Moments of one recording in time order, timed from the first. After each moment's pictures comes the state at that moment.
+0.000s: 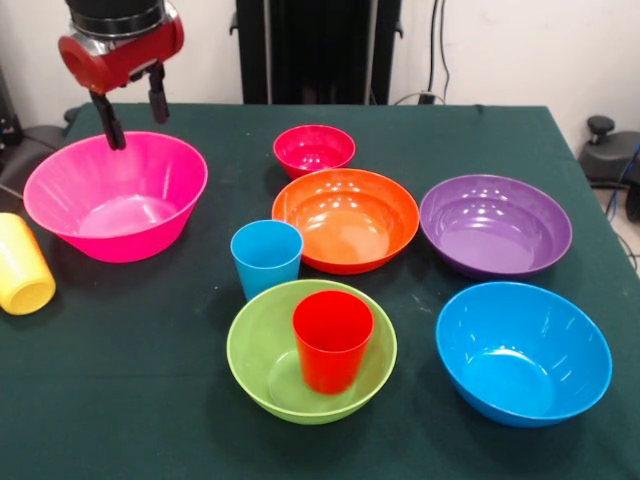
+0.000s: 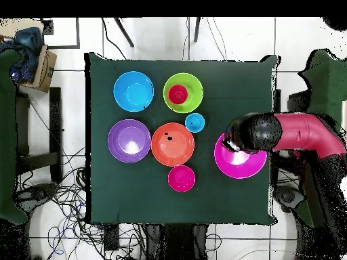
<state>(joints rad) -0.93 -0.71 0.70 1.61 -0.67 1.00 0.88</state>
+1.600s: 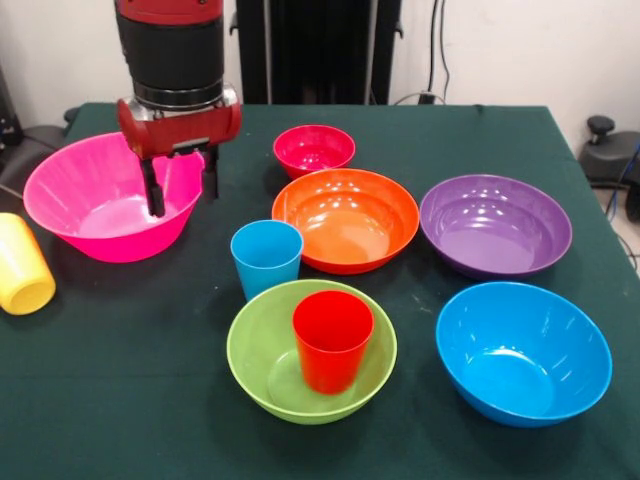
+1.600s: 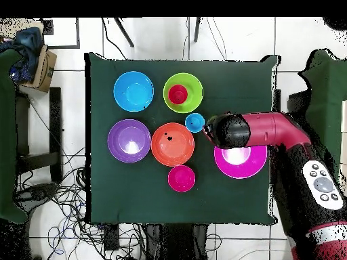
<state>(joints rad) -0.77 -0.63 0.54 1.57 -0.67 0.71 1.27</state>
